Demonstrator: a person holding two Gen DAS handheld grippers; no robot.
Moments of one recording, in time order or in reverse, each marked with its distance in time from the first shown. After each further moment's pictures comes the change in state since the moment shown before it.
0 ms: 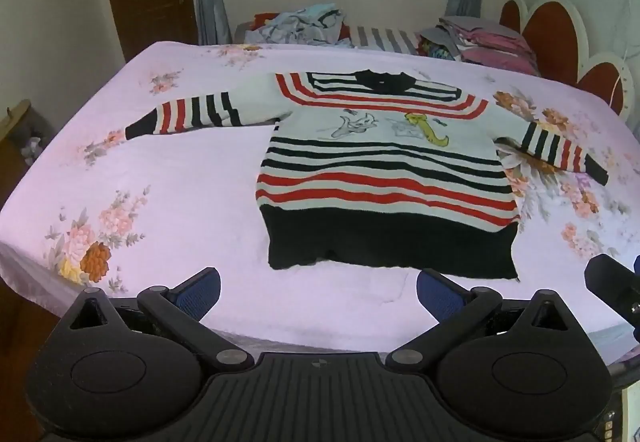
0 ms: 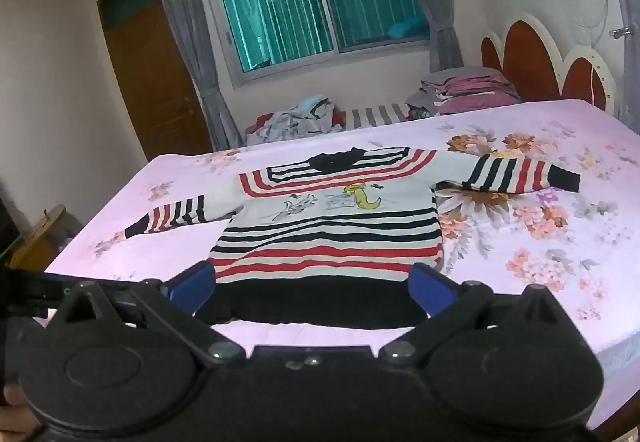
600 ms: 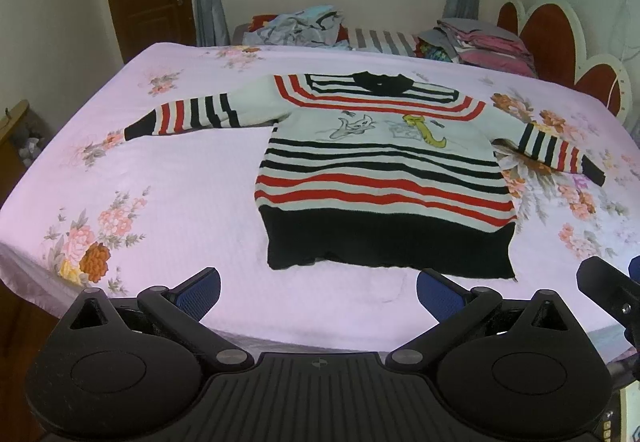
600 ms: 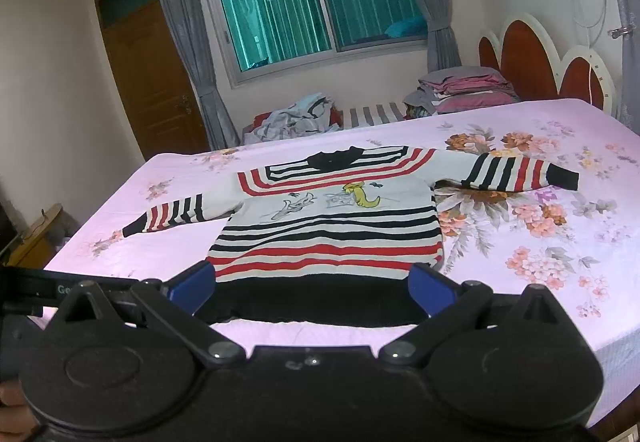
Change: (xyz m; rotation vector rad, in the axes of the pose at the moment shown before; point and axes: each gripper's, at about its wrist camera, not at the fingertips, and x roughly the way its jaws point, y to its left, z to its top) left arm -0.003 -0.002 -0.006 0.003 -0.012 -0.006; right arm -0.006 0.006 -0.003 -0.018 -0.012 -0.030
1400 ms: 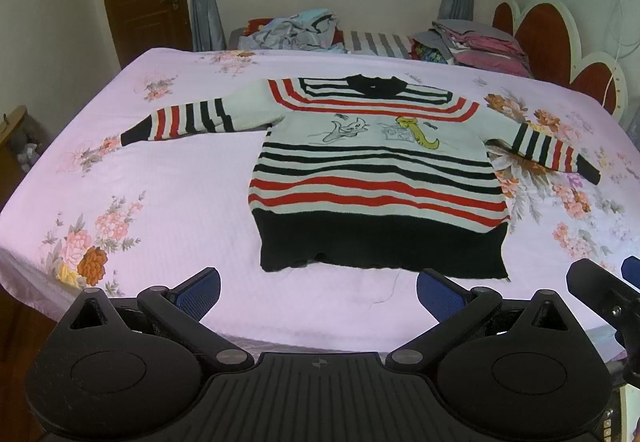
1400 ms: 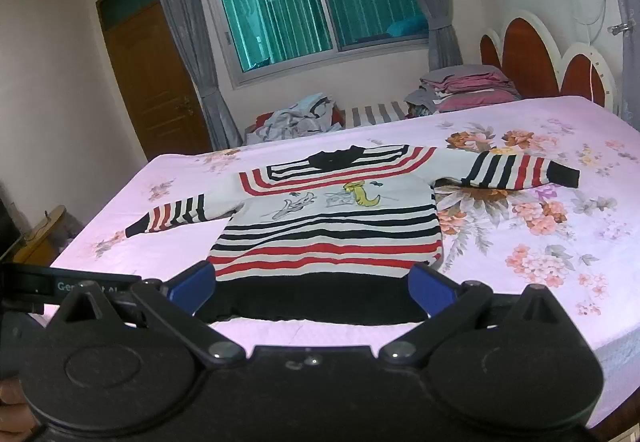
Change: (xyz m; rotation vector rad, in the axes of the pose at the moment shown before) left arm -0.006 -0.010 0.000 0.012 -0.008 -0.003; right arm -0.003 -0.003 -0.003 -0.006 -0.002 0.002
